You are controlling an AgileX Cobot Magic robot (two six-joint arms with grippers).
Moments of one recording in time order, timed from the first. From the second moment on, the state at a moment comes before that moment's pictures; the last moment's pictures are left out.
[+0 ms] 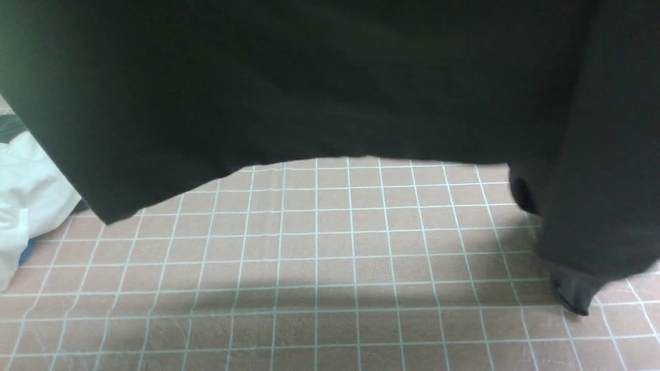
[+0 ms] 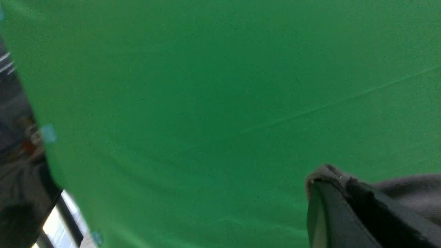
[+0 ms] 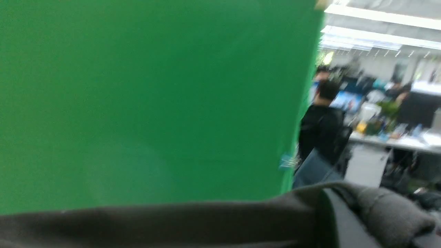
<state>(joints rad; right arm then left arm) 0.17 0.96 -1.90 -0.21 0.91 0.01 -0.08 1.14 -2.14 0.05 1.10 0.26</state>
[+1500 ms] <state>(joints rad) 0.17 1.34 -1.63 0.02 1.06 -0.09 0.18 1.37 -1.60 -0.29 1.11 0.48</state>
